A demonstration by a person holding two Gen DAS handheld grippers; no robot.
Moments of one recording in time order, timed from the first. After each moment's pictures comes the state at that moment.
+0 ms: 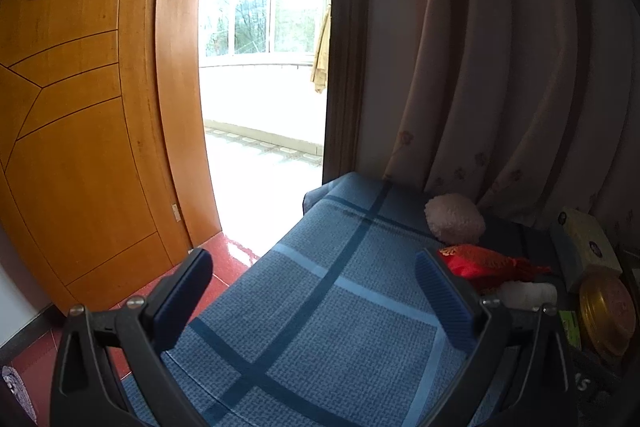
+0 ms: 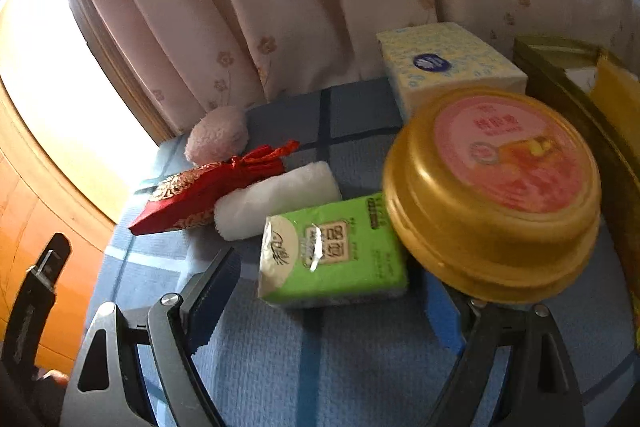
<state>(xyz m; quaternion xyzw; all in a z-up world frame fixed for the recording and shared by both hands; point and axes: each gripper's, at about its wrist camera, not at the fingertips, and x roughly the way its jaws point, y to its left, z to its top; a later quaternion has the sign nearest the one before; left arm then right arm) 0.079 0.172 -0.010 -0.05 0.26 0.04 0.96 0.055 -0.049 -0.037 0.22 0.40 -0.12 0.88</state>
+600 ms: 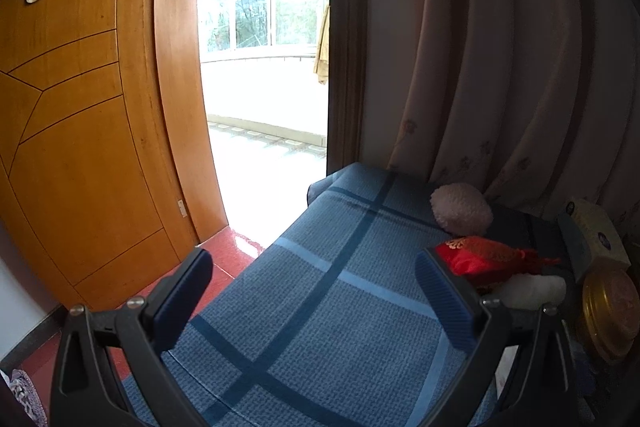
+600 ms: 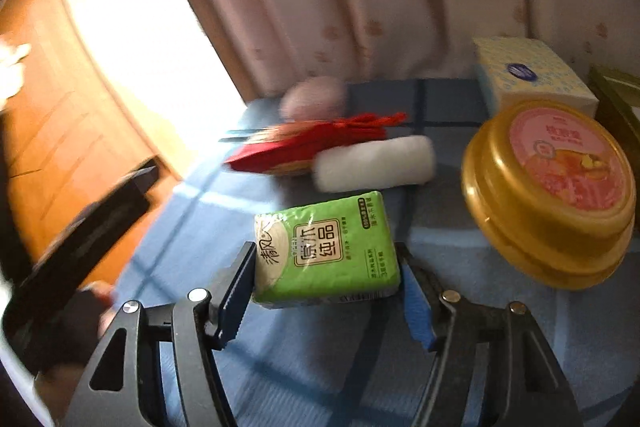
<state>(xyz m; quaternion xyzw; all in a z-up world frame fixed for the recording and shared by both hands) 0.083 0.166 -0.011 -0.03 0.27 0.05 0.96 0.034 -0.022 -0.028 0.18 0.39 0.03 0.90</state>
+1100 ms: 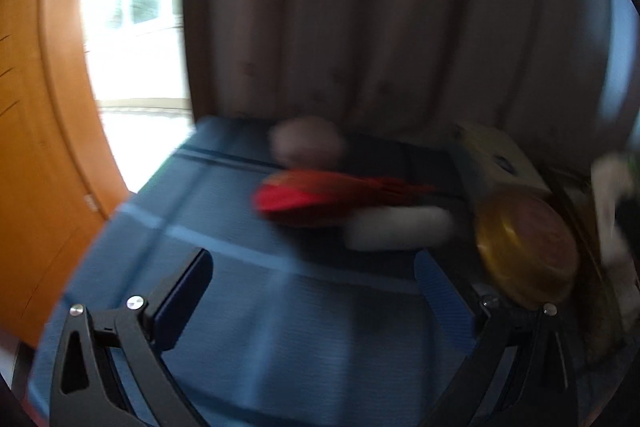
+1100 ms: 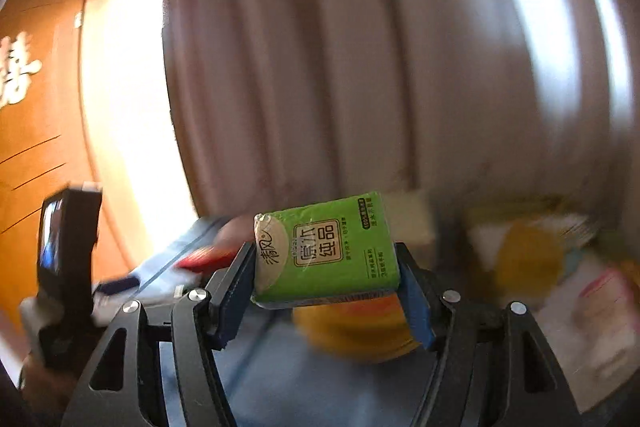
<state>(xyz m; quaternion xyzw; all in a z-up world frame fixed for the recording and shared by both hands) 0.076 0.069 -0.028 0.01 0.35 -0.16 0.92 -0.061 -0.083 0.034 0.09 0.18 -0.08 0.98</state>
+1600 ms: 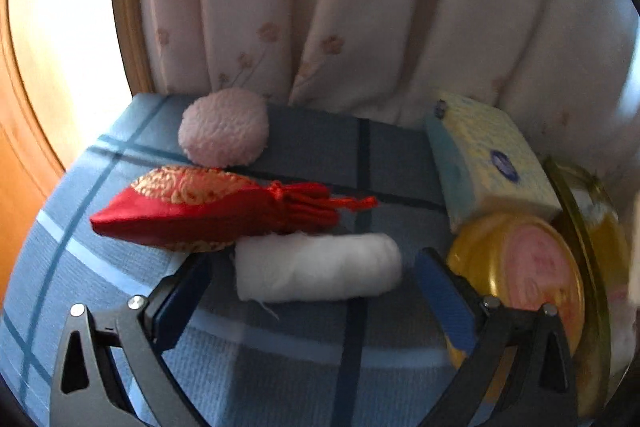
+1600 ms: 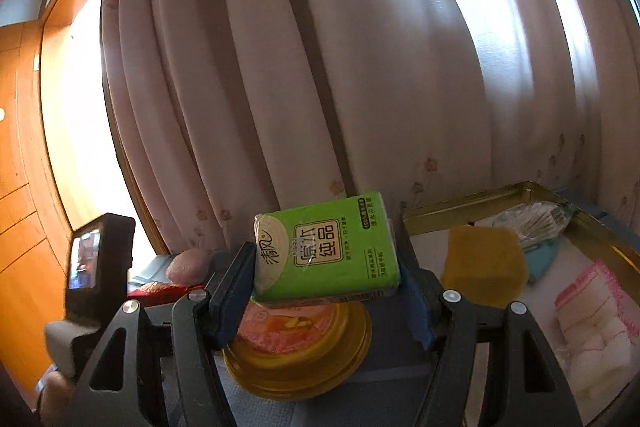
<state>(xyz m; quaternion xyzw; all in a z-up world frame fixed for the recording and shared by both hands) 0.127 0.007 -0.049 -0.01 0.43 -0.15 0.89 -0.044 -0.145 0.022 0.14 0.15 -0.14 0.97</state>
